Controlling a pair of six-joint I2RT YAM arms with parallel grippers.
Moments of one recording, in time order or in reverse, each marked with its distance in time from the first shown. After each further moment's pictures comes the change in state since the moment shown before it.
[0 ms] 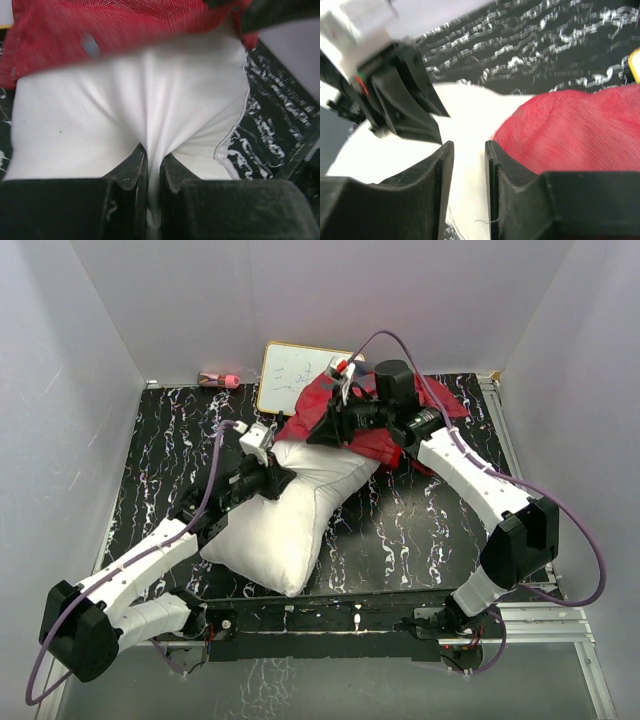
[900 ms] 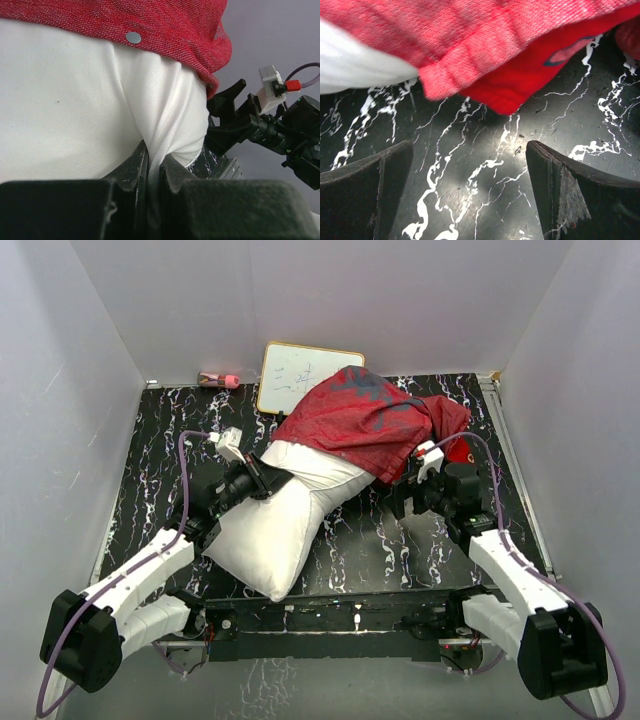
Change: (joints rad) left arm 0.133 -0.064 -0.211 0.293 0.121 -0.575; right arm -0.323 -0.657 -1.024 0.166 0.460 -0.154
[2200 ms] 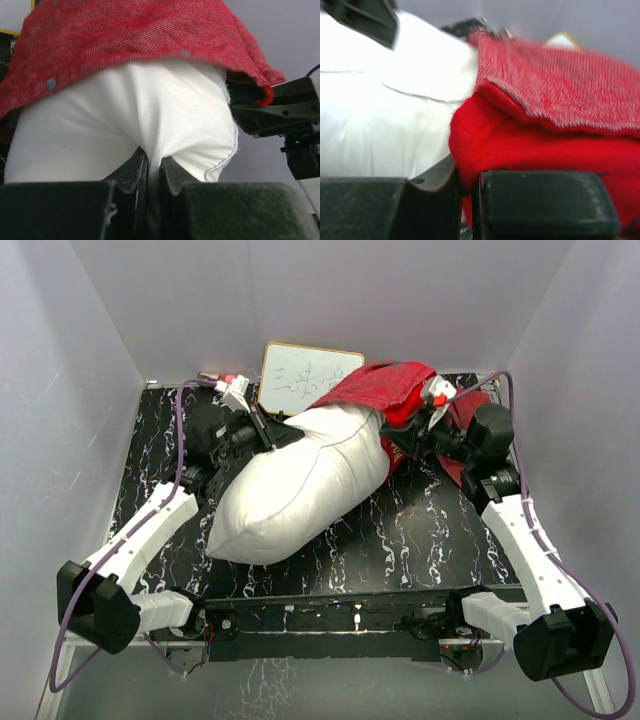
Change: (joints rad) left arm 0.047 0.185 0.420 -0.228 0.174 -0.047; right arm -0.018 0.110 0.423 0.100 -0.413 -0.028
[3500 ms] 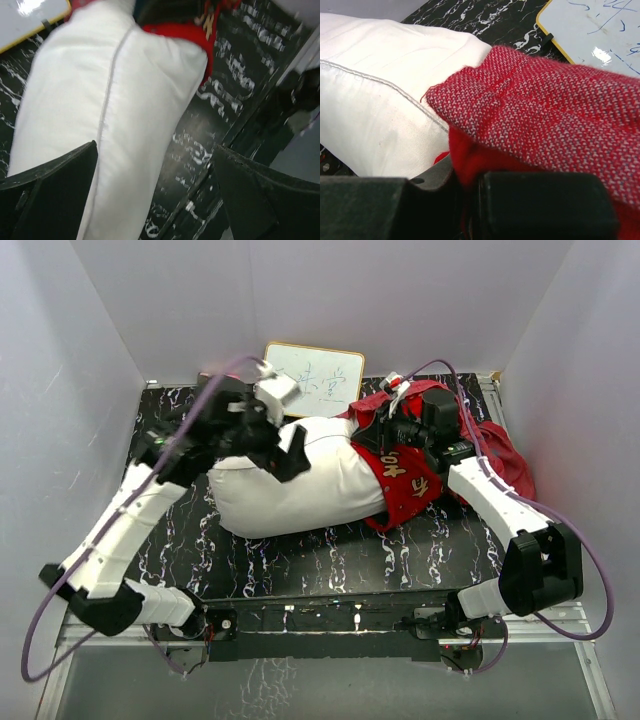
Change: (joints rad) left arm -0.150 0.108 0.721 -0.975 -0.148 0.769; right arm 0.110 0.355 0.157 -0.034 0.069 0.187
